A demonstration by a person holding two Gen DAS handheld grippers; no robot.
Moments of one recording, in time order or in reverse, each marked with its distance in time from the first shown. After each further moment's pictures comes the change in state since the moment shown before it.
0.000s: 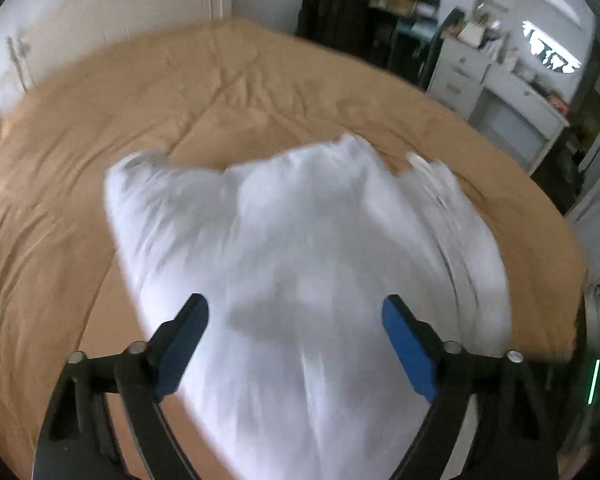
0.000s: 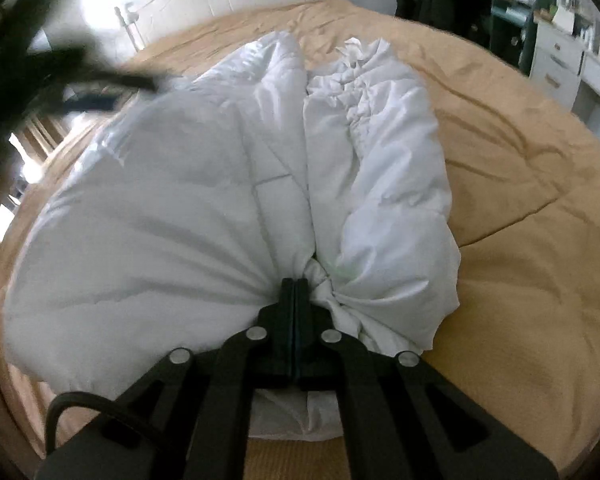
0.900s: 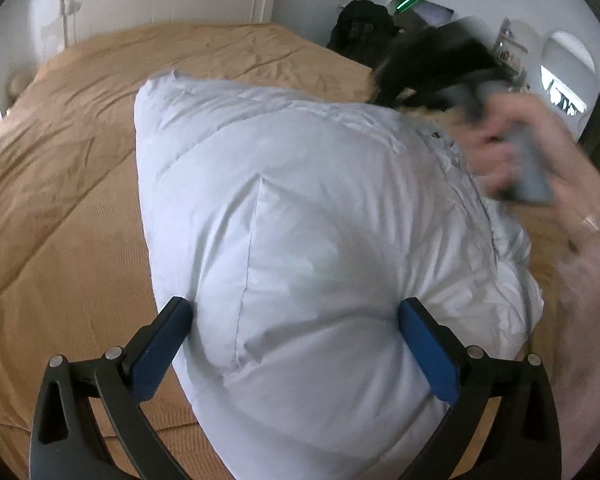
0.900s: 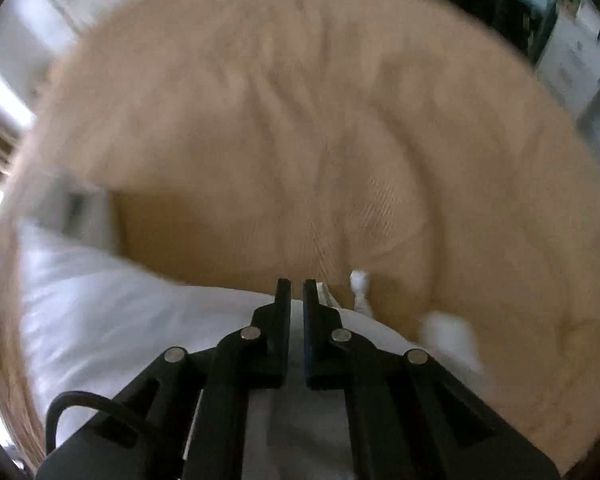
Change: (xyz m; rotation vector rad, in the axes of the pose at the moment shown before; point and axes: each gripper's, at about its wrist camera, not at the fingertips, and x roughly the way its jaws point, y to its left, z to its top) left arm 0.007 -0.017 -0.095 -0.192 -0.065 -0.030; right arm 0.082 0.022 0.212 0.005 0.112 -0.101
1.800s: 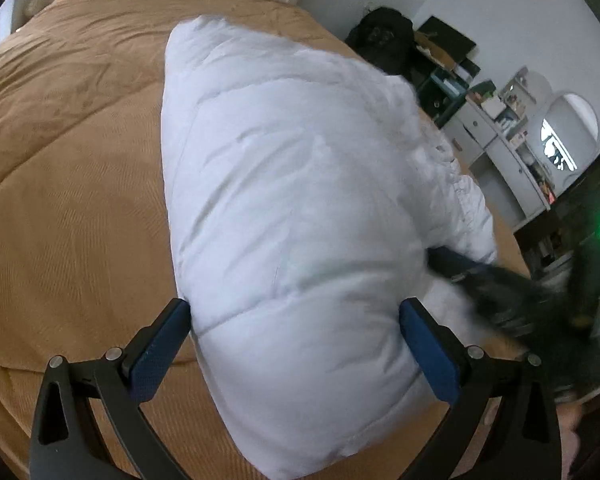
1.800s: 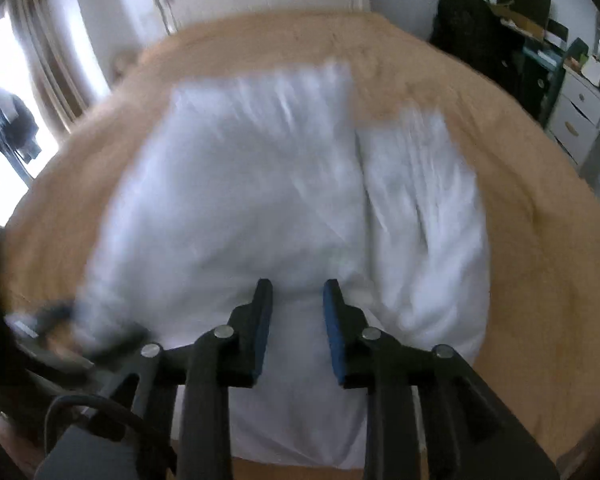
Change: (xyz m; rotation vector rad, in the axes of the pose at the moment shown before) left arm 0.003 0.027 -0.021 -0.196 0.075 -0.133; right arm -0.083 0.016 -0.205 -0.172 -0.115 0.054
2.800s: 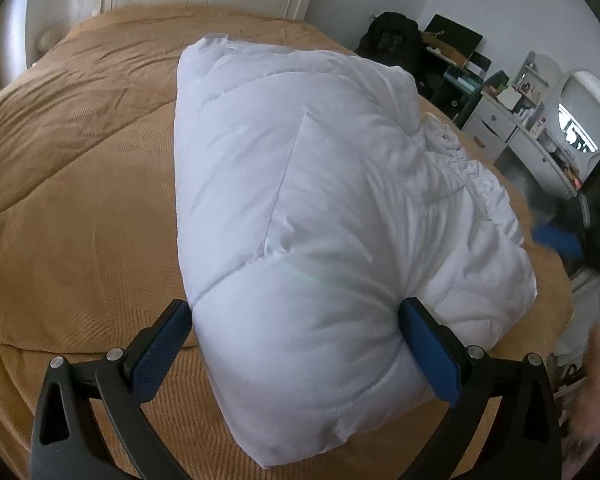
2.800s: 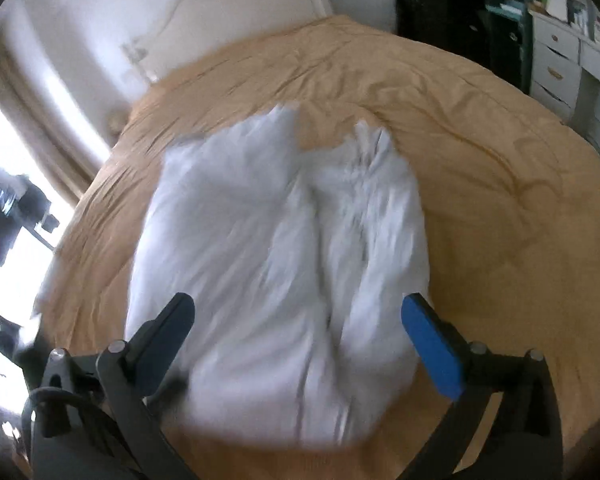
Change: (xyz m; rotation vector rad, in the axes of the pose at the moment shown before) left arm 0.006 -0.014 -0.016 0.053 -0.091 0.132; right arm -0.060 -0.052 0.008 0.205 -0.067 0.109
